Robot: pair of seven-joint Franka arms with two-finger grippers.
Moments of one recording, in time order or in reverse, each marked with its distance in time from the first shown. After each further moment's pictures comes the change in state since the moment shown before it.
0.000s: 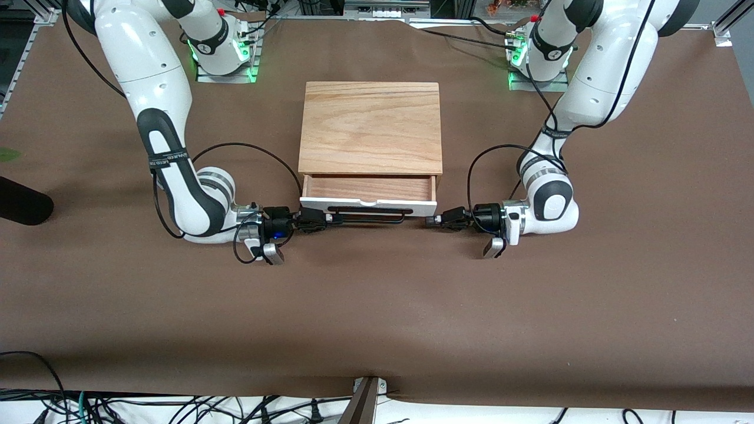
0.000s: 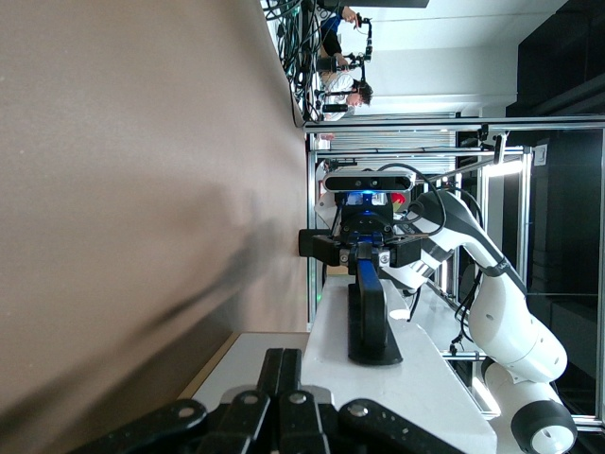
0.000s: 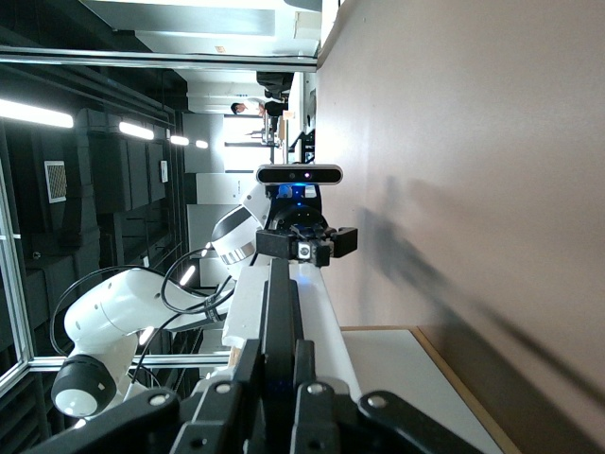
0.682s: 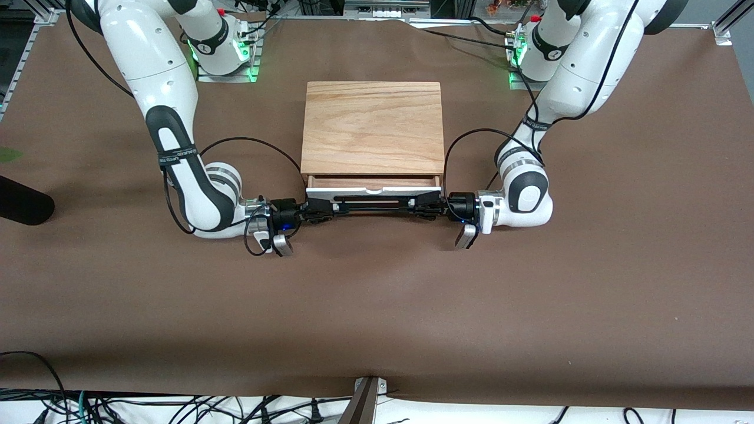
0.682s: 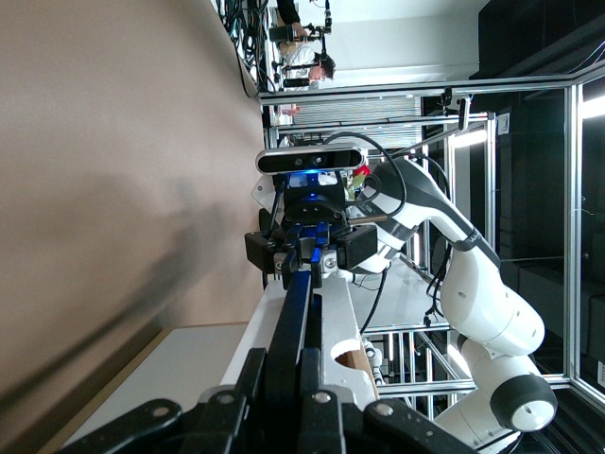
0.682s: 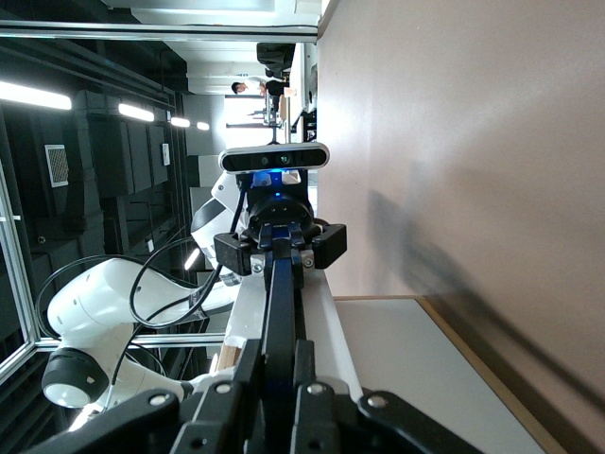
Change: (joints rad) left arm -0.046 -0.027 -0.077 0.004 -0.050 0.011 0.039; right arm 0.024 -0.014 0.001 -0.042 -0.008 -0.022 -0.008
